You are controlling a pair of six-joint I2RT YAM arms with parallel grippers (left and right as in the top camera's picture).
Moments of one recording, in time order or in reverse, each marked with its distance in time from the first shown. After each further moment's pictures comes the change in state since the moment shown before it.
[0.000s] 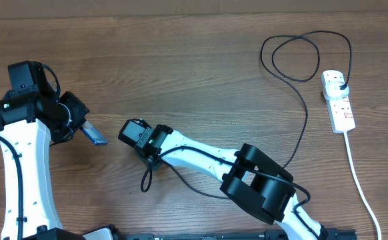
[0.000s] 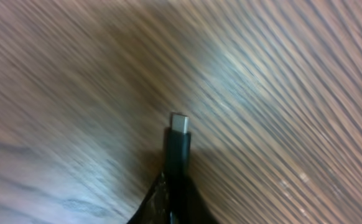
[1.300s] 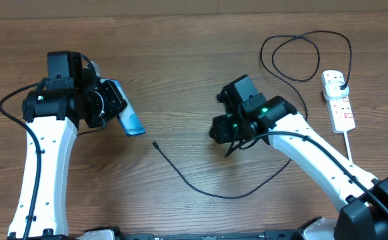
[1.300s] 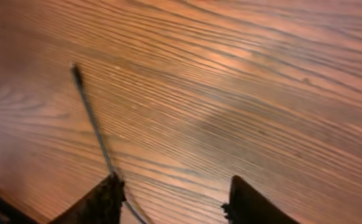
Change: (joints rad) left arm -0.225 0.000 0.000 0.100 0.188 -0.004; right arm -0.475 -0.632 -0.467 -0.019 -0.410 0.086
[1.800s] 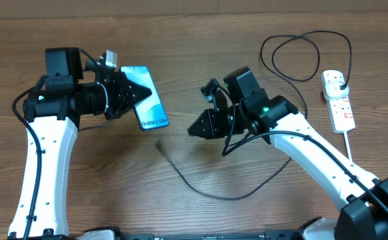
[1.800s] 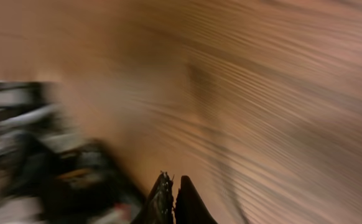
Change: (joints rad) left arm -0.001 0.000 0.000 0.093 0.468 -0.023; right arm -0.031 -0.006 0.003 0.105 -0.378 0.065
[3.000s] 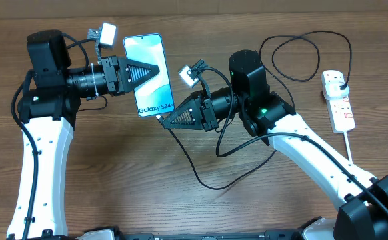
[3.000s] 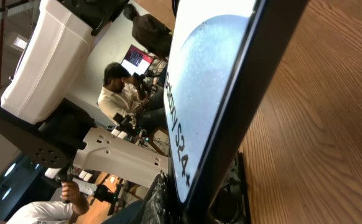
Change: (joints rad) left arm 0.021 -0.003 0.006 0.418 0.556 0.000; right arm 0.007 0.005 -0.018 0.838 -0.695 0.225
